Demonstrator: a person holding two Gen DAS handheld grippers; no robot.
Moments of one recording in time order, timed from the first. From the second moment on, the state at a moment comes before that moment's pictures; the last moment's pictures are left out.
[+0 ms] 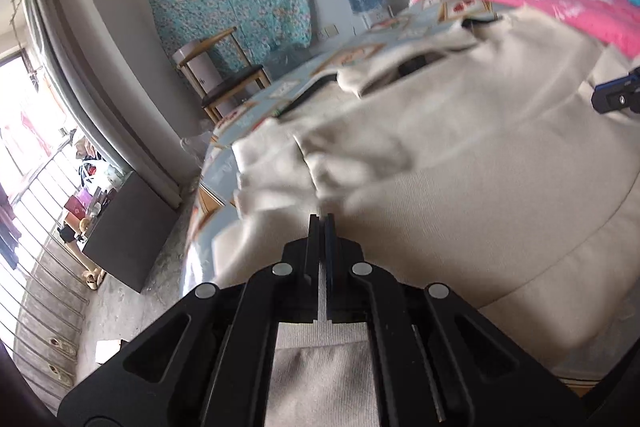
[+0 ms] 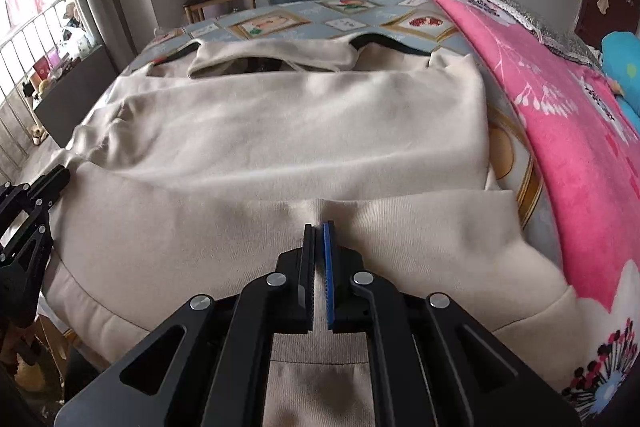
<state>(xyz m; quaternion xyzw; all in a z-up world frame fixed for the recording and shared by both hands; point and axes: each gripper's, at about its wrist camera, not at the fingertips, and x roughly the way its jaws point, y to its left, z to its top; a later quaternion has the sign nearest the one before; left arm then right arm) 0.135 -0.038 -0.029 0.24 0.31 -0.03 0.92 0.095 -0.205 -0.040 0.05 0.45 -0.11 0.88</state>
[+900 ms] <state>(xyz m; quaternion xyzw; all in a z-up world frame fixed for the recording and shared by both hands) 0.139 -0.026 -0.035 0.22 0.33 -0.07 0.91 0.062 -0.238 0.010 0.12 0.41 -0.07 0.90</state>
